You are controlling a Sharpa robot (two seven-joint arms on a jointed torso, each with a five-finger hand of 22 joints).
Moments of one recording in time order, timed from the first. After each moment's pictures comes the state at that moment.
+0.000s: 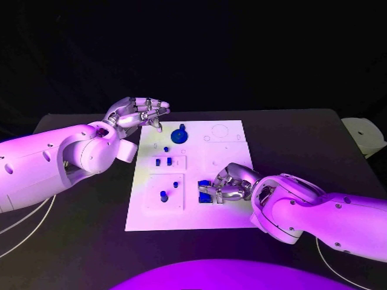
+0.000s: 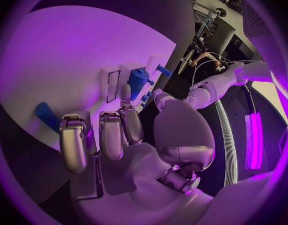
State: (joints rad) left arm 1.18 -0.90 -0.02 1.48 -0.14 -0.18 0.33; left_hand 1.40 -0.20 0.51 0.08 0.26 0.80 0.20 0.29 0.32 0.82 0.16 0.45 0.13 0.99 0.08 1.08 0.41 0.17 1.01 0.16 0.81 0.62; right arm 1.05 -0.82 -0.14 1.84 -1.20 -0.45 -0.51; right_hand 0.91 -0.12 0.17 0.29 0.12 1.02 0.06 0.41 0.65 1.46 -0.01 1.31 1.31 1.47 -0.08 1.49 1.31 0.01 1.47 0.04 1.57 1.31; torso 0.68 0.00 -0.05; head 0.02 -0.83
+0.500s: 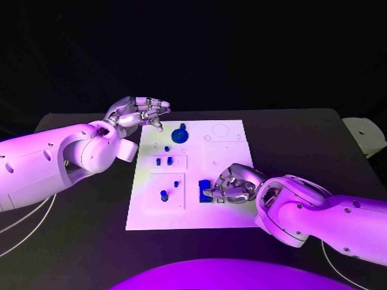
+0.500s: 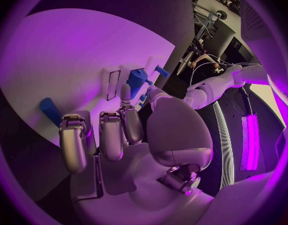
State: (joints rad) left arm 1.18 -0.90 -0.02 1.48 -0.14 -0.18 0.33; left_hand 1.40 -0.20 0.51 0.08 0.26 0.80 0.21 0.29 0.32 0.82 0.16 0.45 0.13 0.99 0.08 1.08 0.41 0.17 1.01 0.16 0.81 0.62; right arm 1.04 -0.86 -0.14 1.88 -1.24 -0.45 -0.50; right_hand 1.12 -0.11 0.17 0.26 0.16 1.01 0.06 0.41 0.66 1.46 -0.01 1.31 1.31 1.47 -0.08 1.49 1.31 0.01 1.47 0.04 1.57 1.31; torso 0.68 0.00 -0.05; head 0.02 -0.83
